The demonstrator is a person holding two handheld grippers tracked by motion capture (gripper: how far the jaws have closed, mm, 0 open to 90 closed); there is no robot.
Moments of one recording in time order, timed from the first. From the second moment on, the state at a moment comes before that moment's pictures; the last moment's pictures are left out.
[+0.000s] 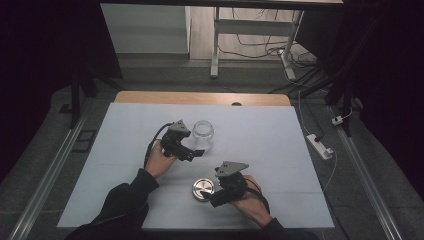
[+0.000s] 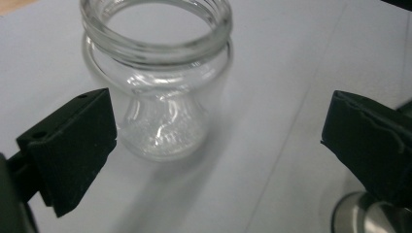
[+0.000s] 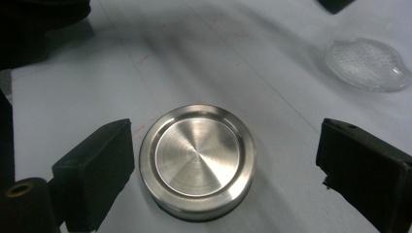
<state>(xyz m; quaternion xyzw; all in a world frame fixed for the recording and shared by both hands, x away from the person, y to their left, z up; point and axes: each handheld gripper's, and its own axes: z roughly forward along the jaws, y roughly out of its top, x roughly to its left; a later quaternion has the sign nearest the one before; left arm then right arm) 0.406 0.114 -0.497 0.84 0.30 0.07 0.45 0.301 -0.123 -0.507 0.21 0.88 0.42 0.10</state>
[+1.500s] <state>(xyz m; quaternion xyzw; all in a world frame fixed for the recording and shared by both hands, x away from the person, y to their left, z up) 0.308 0.154 -0.487 0.85 0.27 0.04 0.45 0.297 -0.165 -0.482 0.24 0.86 0.43 0.12</state>
